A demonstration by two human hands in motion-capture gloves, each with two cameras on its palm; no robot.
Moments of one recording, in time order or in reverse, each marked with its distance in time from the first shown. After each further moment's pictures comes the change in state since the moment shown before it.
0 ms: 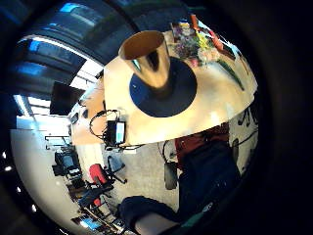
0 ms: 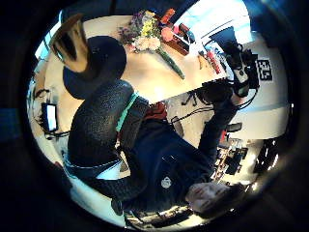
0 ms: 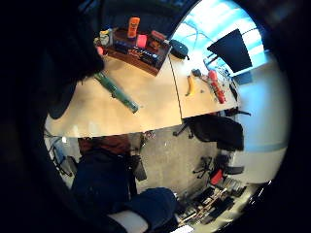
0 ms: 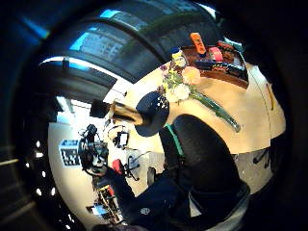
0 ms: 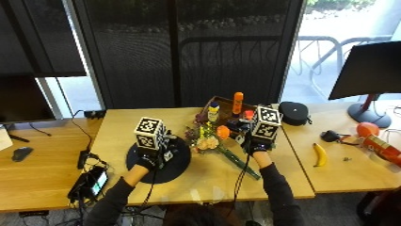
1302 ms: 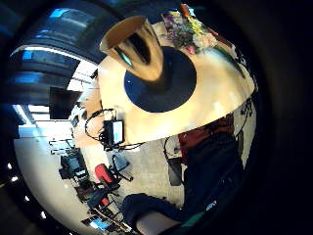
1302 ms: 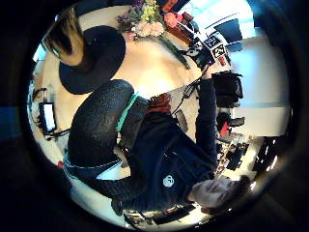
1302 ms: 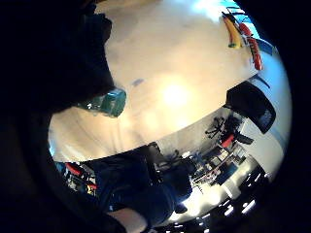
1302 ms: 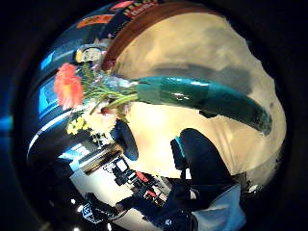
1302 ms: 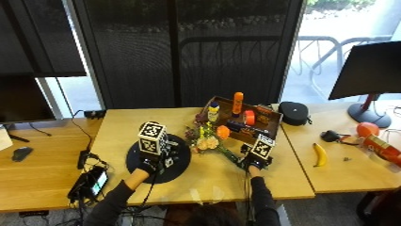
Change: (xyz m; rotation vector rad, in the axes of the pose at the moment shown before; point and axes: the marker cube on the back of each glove) left arm 0.018 0.005 0.025 -0.071 -0.139 0.079; right arm 0.107 -0.065 0.200 -0.353 0.035 0.417
